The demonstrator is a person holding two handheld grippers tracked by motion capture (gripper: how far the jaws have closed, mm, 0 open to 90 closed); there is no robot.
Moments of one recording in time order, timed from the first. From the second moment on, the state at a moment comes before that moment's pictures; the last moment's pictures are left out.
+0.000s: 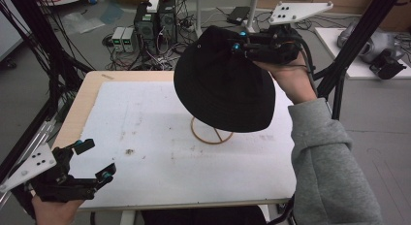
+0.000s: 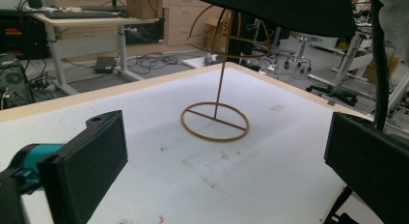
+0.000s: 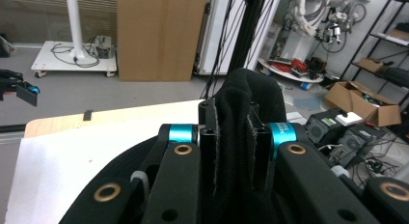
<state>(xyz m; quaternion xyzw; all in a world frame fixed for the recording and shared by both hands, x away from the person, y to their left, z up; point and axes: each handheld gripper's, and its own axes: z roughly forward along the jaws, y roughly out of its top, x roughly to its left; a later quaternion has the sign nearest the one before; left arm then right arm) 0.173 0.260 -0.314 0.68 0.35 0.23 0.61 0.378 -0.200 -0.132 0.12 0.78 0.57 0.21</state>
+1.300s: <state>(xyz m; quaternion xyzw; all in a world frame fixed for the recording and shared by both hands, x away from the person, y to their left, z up) 0.170 0.269 -0.321 0.67 0.36 0.23 0.60 0.421 -0.165 -0.201 0.17 0.80 0.55 0.17</state>
